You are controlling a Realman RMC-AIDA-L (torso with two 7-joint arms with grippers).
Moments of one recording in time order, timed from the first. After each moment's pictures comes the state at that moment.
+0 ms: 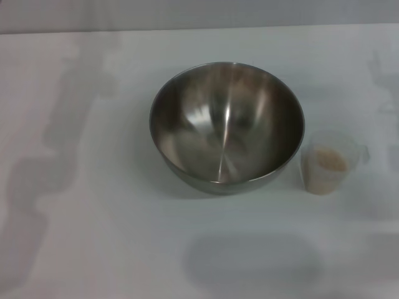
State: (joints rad) left arm -0.46 -2.07 -1.61 -1.23 2.36 -0.03 0.80; right arm 0.59 2.07 0.60 0.05 -1.72 -1.56 0.05
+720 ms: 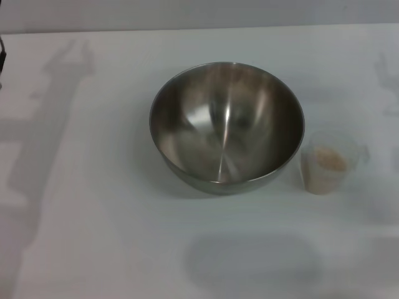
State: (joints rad) left arm -0.39 -2.06 -1.46 -0.69 2.84 0.91 -0.28; right arm 0.57 2.07 0.60 0.05 -1.71 -1.56 0.05
